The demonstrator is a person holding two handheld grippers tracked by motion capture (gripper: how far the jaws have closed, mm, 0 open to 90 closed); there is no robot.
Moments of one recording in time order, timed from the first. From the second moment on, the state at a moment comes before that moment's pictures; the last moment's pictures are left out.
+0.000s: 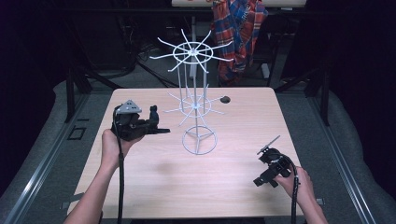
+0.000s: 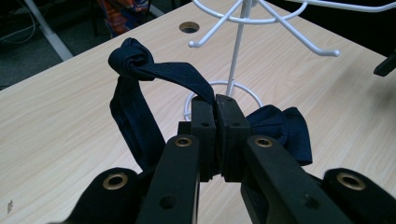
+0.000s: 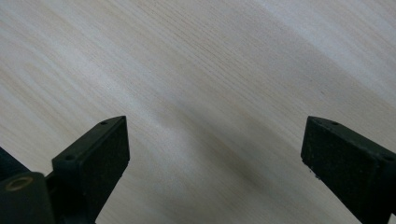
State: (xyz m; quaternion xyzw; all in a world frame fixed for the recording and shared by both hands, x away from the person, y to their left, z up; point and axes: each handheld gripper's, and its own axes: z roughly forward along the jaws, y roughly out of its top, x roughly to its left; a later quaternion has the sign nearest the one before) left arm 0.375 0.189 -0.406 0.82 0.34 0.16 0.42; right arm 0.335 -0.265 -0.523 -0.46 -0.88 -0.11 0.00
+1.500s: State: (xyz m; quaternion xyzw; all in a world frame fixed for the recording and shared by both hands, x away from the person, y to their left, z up) left arm 0.389 0.157 -0.407 0.84 0.31 0.15 0.42; right arm 0.335 -0.269 -0.523 -0.45 -0.89 -0.09 0.00
